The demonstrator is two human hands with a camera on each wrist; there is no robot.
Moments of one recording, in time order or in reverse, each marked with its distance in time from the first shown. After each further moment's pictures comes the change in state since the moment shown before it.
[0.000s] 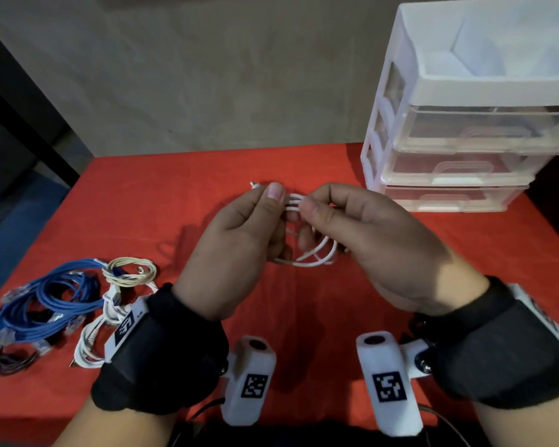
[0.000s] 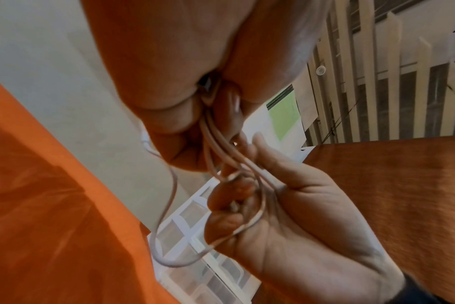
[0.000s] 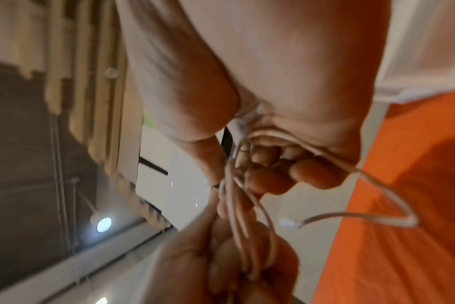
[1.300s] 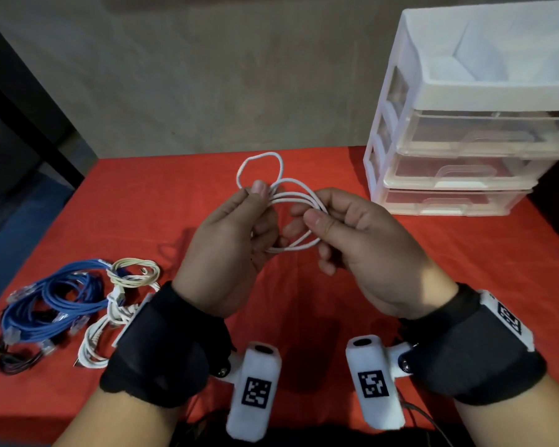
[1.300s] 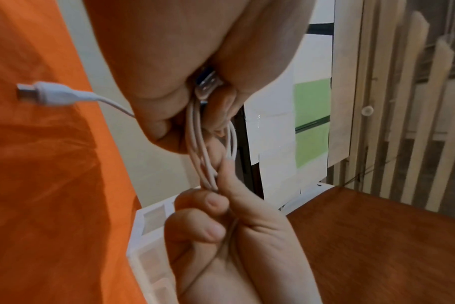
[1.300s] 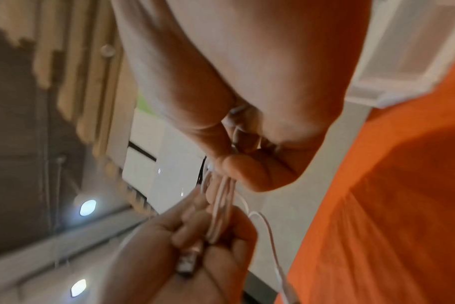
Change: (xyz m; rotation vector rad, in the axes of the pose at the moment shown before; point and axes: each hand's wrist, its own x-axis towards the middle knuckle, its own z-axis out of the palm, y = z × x) left_hand 0.009 -0.009 -0.011 -0.351 0.067 -0.083; right_hand 0.009 0.021 0.009 0.194 0.063 0.014
